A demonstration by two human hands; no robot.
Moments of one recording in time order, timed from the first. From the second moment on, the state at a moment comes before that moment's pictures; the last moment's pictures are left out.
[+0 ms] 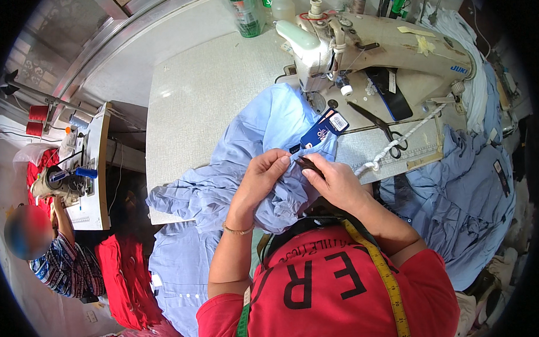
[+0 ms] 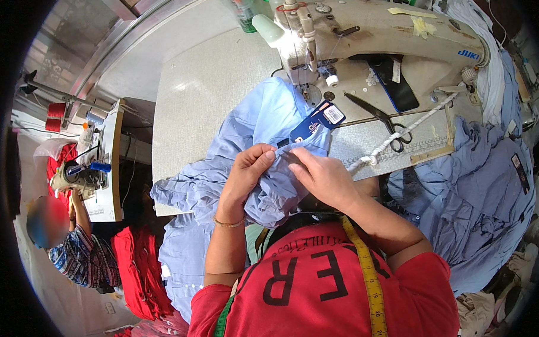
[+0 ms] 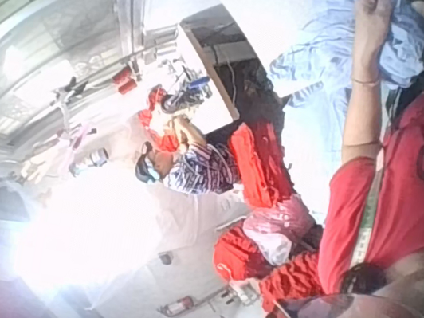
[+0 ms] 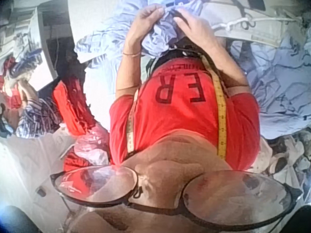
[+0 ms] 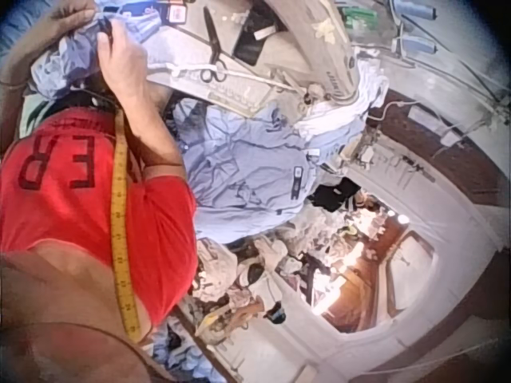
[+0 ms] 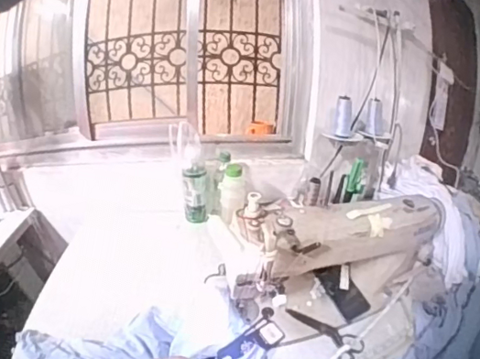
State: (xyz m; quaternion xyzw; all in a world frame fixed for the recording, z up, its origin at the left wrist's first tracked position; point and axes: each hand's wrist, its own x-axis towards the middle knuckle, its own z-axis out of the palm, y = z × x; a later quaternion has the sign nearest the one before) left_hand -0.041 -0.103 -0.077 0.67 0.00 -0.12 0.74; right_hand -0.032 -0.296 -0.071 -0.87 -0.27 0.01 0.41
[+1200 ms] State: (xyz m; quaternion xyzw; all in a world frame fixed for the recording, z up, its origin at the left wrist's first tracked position) left_hand -0.045 -0.100 -0.079 0.67 -0.01 -0.10 0.73; right_hand -0.016 -0.305 -0.072 -0.55 -0.18 0.24 0.78
